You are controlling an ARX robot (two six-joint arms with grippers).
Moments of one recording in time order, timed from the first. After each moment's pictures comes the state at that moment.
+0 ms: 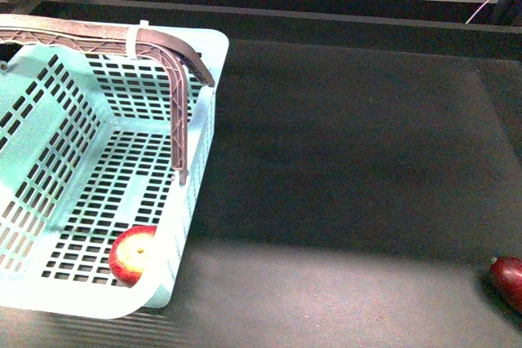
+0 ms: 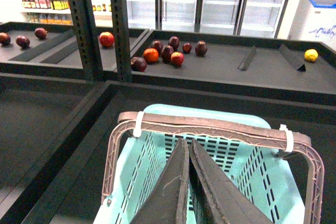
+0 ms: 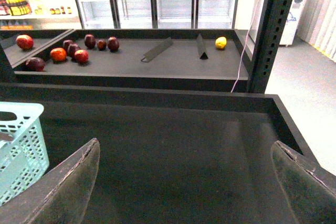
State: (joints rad) left arm 0.00 0.45 0.03 0.44 0.00 -0.01; right arm 0.00 0.01 0.02 0.00 0.00 0.00
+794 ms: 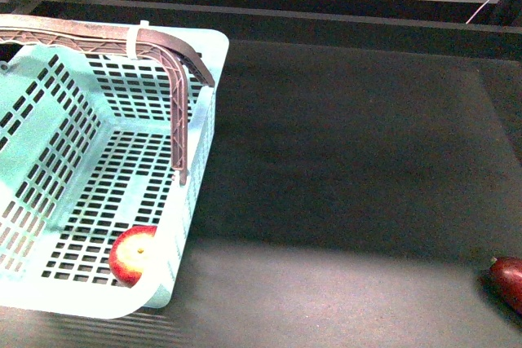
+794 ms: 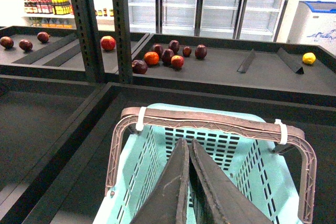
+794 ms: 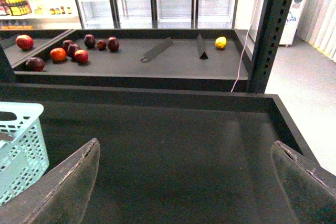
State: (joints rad) left arm 0.00 0.16 0.01 0.16 0.00 -0.01; right arm 0.00 0.01 0.02 0.00 0.00 0.00
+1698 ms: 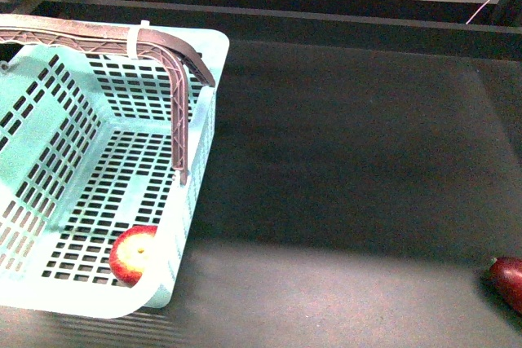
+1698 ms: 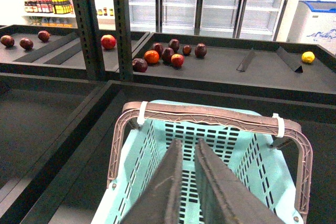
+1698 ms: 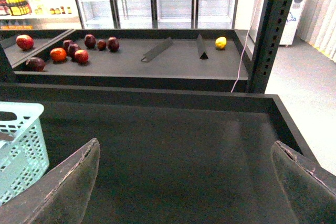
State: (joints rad) left arm 0.00 0.01 0.01 0.00 0.00 -0.01; right arm 0.00 0.01 0.02 0.00 0.00 0.00
